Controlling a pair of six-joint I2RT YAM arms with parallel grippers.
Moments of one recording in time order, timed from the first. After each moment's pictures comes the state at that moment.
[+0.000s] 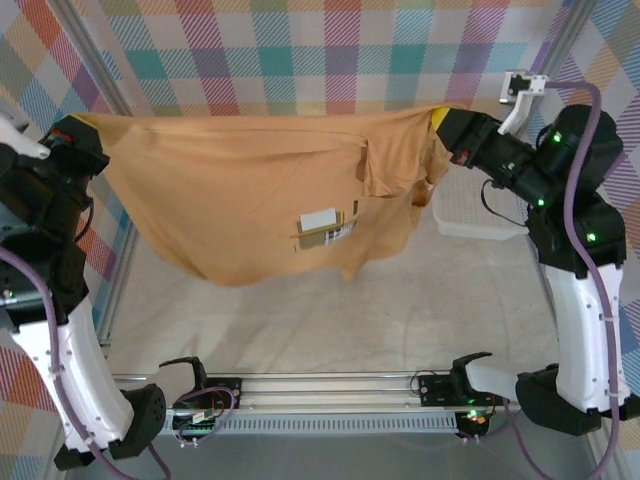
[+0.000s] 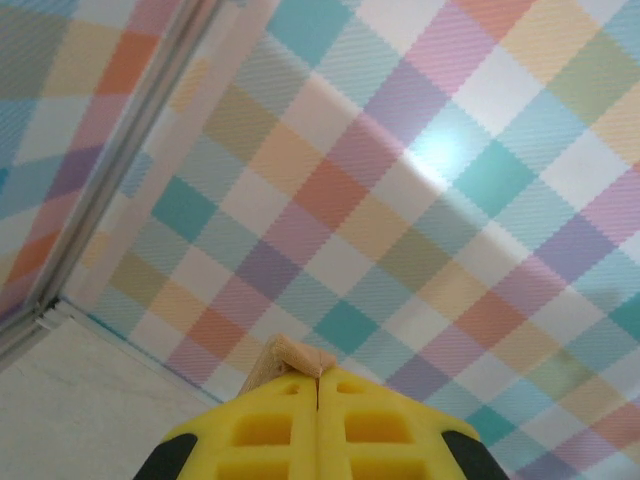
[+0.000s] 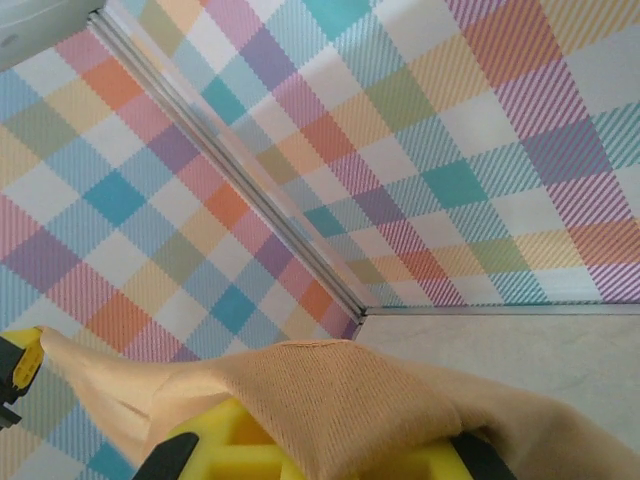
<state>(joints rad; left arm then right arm) 0.19 1.15 2.04 -0.91 0.05 -0.65 0.27 1.24 1.94 -0.74 -0.41 0.62</state>
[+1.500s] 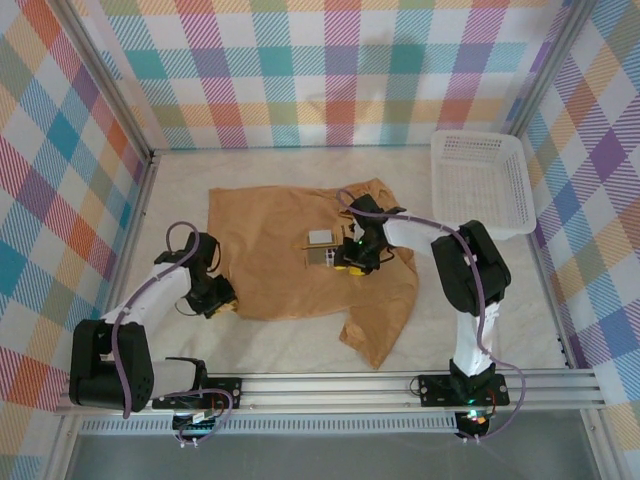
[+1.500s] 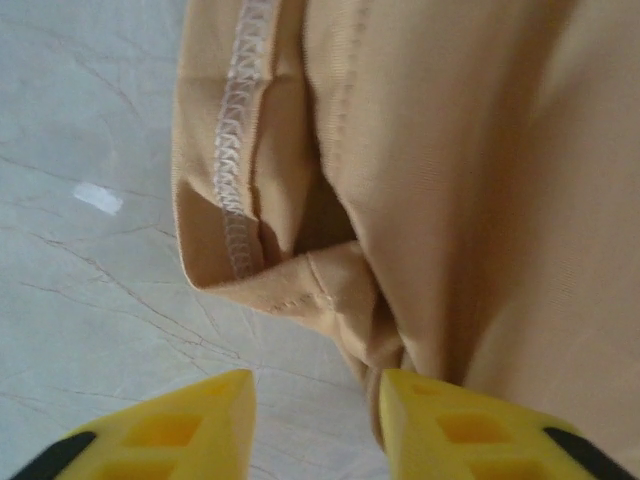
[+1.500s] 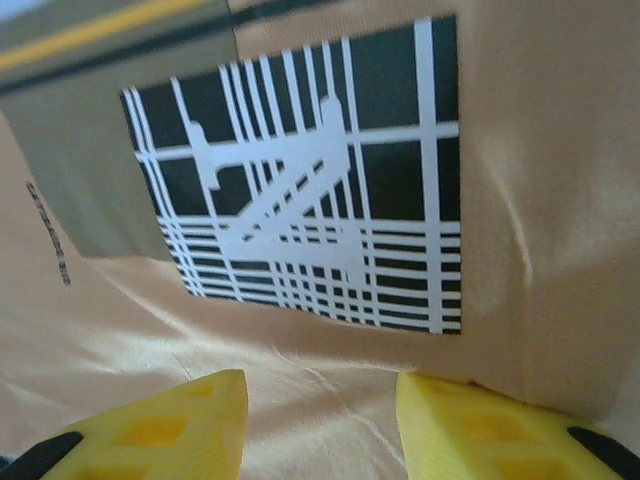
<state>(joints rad) -0.10 1.27 0.70 -0.89 0.12 -0.72 0.54 1.95 1.26 -0.61 -0.40 0.65</state>
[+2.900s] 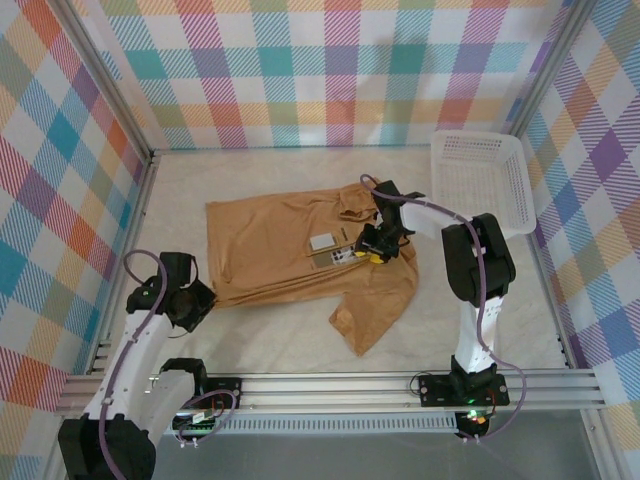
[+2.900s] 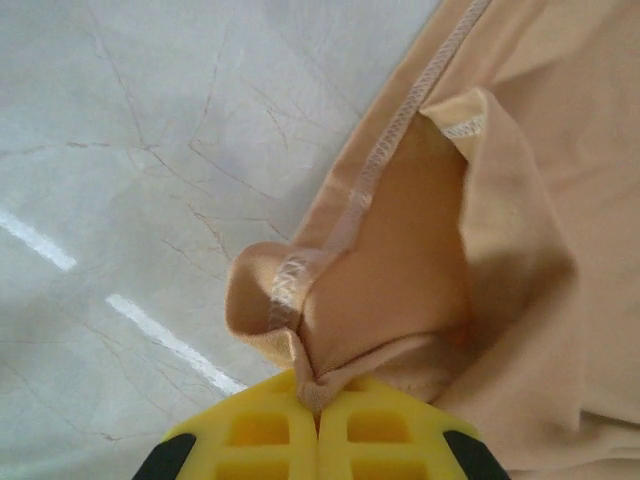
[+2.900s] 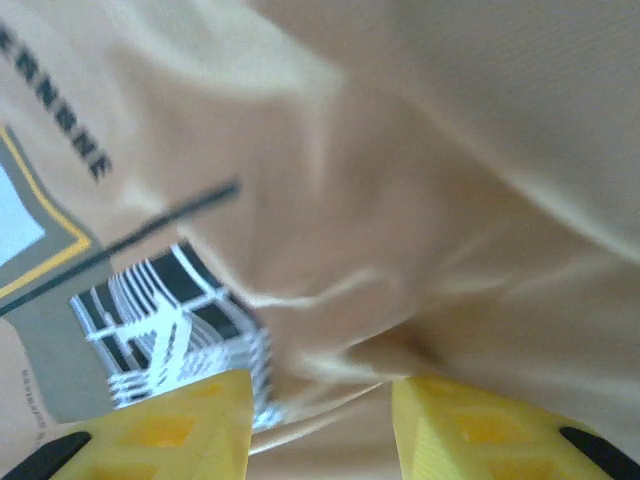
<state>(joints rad) 0.00 0.83 0.61 -0.96 0.04 -0.92 0.39 1.99 1.36 -0.76 -0.34 0.63</state>
